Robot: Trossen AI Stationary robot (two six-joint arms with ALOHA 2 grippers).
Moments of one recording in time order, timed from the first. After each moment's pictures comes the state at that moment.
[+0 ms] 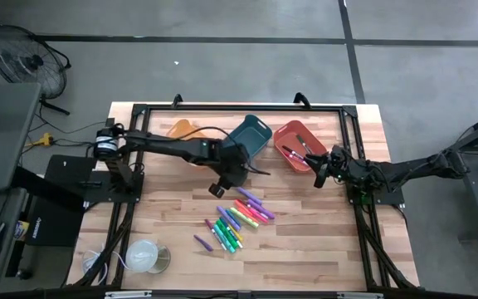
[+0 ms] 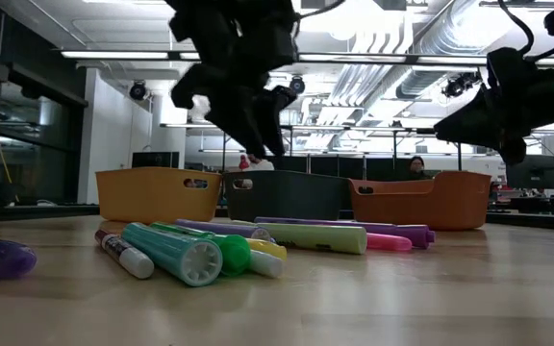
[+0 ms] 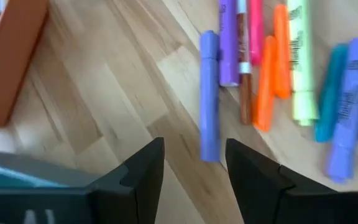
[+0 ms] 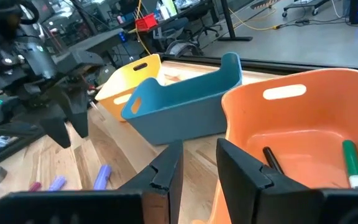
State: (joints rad) left arm 0.05 1.79 1.34 -0.57 0.13 0.67; right arm 0.10 0.33 0.01 0.11 0.59 0.54
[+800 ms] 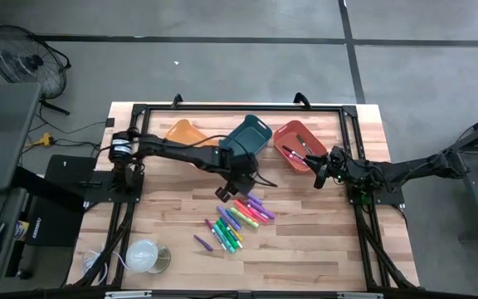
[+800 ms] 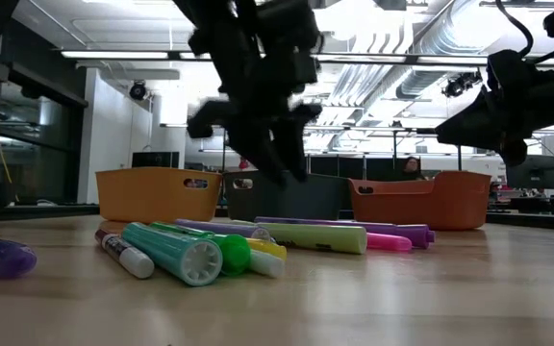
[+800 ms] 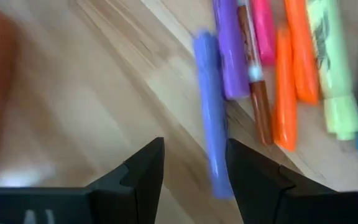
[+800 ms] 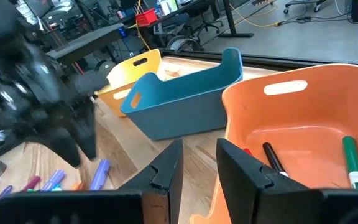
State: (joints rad) left arm 0.02 1.93 1.39 -0.53 0.10 0.78; right arm 0.10 0.34 0.01 0.09 0.58 0.54
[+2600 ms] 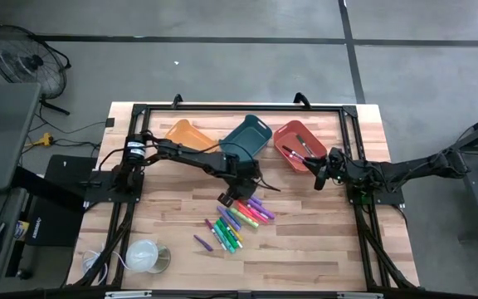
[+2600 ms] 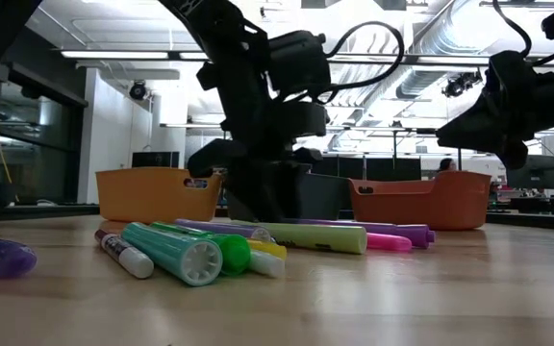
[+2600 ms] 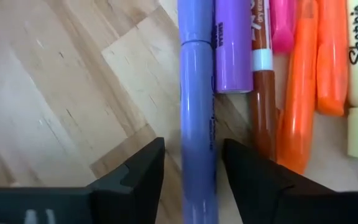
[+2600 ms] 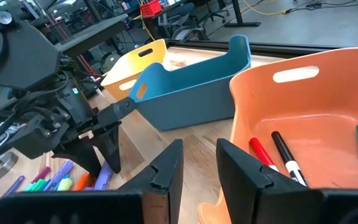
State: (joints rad) left arm 0.01 2.05 1.40 -0.50 0.12 0.64; right arm 0.10 0.35 0.01 0.07 0.54 0.58
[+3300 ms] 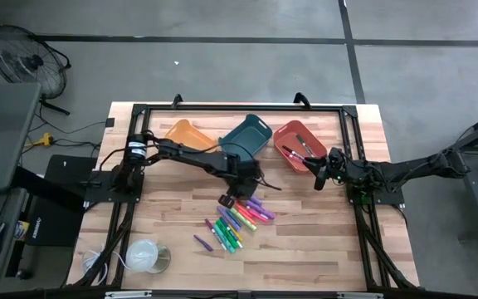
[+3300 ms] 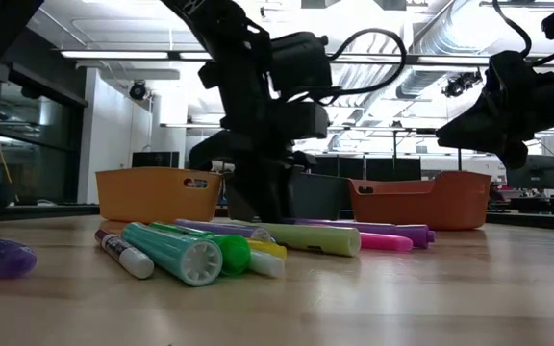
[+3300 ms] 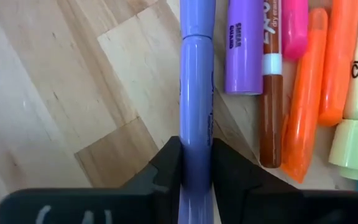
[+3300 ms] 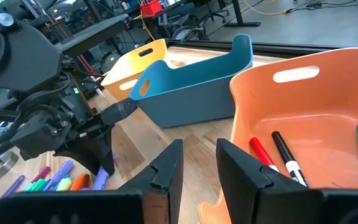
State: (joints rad) left arm 0.01 2.06 1.43 -0.57 0.13 0.53; right arm 0.10 0.35 0.01 0.07 0.54 0.58
